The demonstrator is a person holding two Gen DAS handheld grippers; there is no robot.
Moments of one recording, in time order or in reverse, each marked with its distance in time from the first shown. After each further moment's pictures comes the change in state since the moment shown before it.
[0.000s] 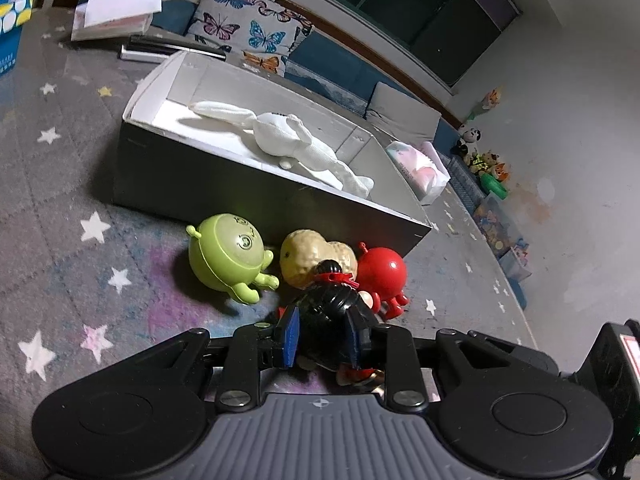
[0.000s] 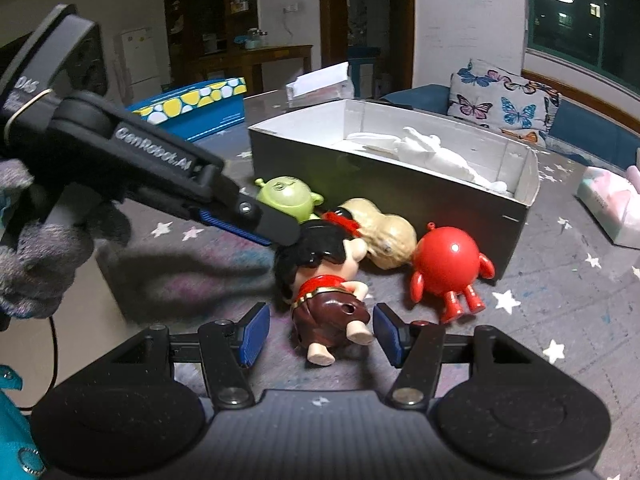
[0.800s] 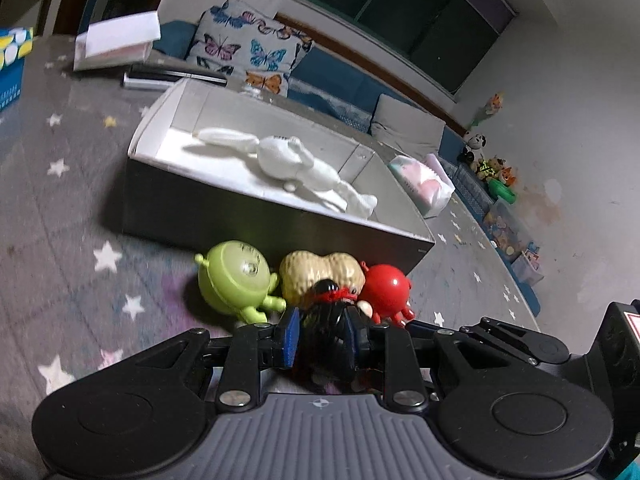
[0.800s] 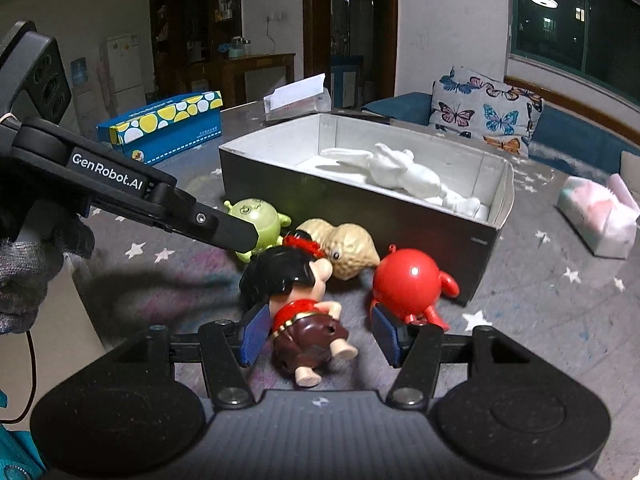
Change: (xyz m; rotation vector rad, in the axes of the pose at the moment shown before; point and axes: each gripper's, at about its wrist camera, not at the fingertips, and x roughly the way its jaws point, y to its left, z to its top) left arm -0.006 -0.007 0.004 0.048 -0.046 0.049; right arm 0.002 -0.019 0.011 0.021 -0.025 -0.048
